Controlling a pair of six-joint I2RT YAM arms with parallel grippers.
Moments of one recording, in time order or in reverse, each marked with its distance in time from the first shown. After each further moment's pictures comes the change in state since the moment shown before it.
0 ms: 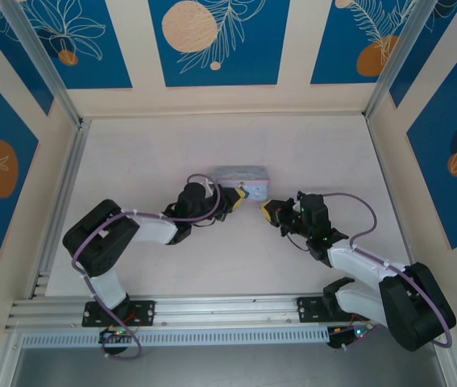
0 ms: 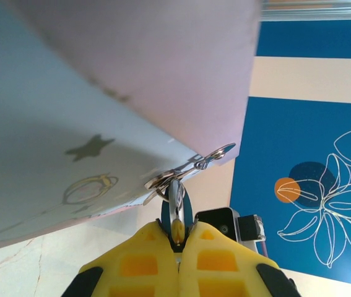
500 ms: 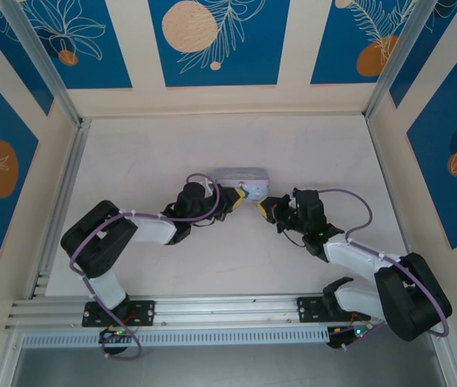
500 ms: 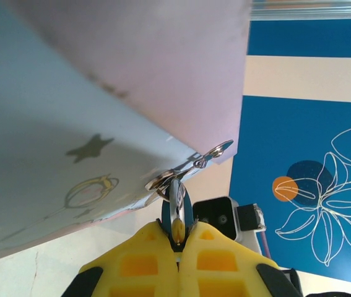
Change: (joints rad) left arm -0.001 -0.015 -0.003 -0.010 0.002 0.000; right arm 0.020 0.075 0.055 0.020 0.004 0.011
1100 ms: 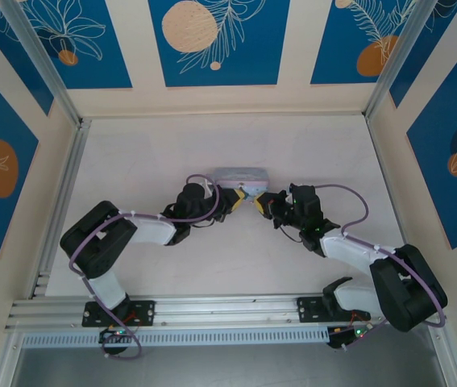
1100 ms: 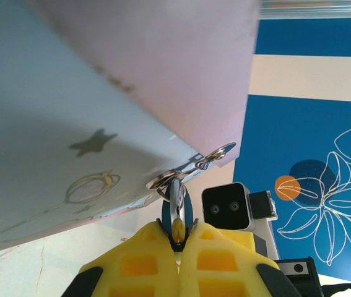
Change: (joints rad) left arm -0.003 -0.004 -0.009 -0.003 0.001 0.000; right arm 0.013 0.060 0.045 0.025 0.003 0.000
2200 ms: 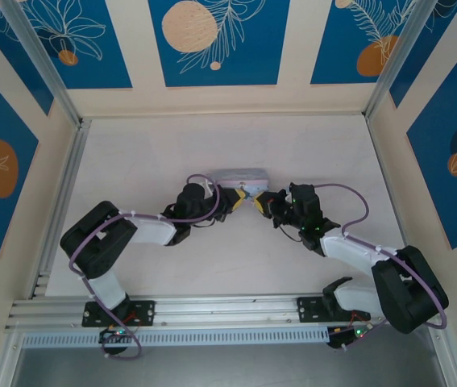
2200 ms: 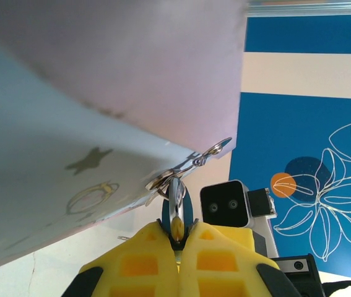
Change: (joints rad) left arm -0.005 0.000 0.000 0.016 0.000 0.000; right arm 0.008 -0.015 0.016 -0.032 0.019 0.003
